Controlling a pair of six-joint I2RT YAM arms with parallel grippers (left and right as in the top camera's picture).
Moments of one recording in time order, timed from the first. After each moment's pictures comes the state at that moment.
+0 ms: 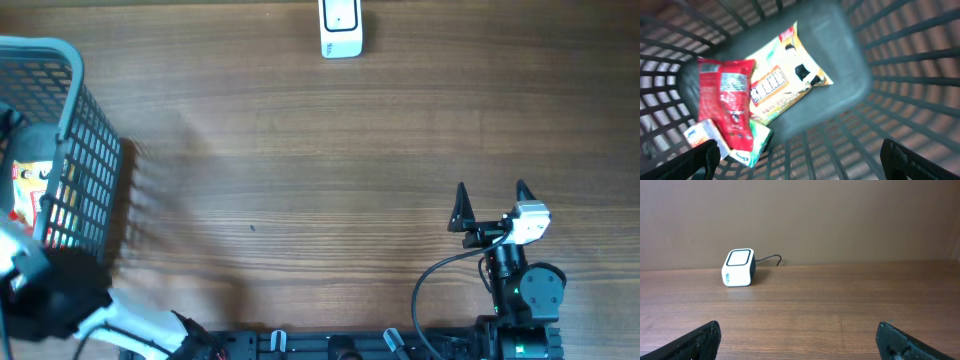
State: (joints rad) left arm 0.70 1.86 2.14 -1.53 -0.08 -0.31; right arm -0.02 0.01 0.01 0.00 -0.07 0.06
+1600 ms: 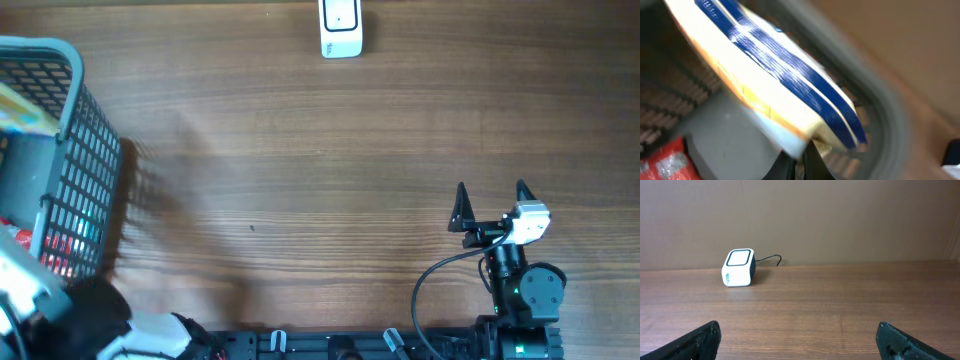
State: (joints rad) left arm 0.69 1.70 2.01 -1.15 0.21 -0.13; right arm -0.02 0.01 0.01 0.00 -0.07 0.06
